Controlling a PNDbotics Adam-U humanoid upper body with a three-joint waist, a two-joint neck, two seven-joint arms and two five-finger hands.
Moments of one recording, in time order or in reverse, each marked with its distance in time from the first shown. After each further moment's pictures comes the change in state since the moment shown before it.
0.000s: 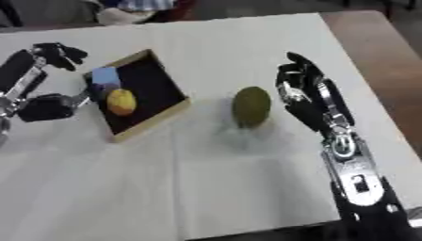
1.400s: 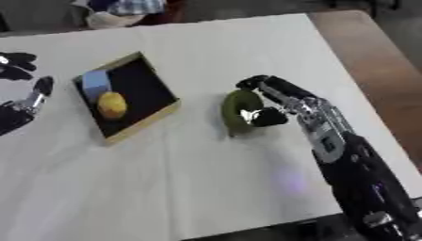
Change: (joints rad) left arm 0.100 -0.052 0.067 -0.033 0.061 0.010 0.101; right arm -0.191 -0.066 0.098 0.226 0.513 -0.083 0.346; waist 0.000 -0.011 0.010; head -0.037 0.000
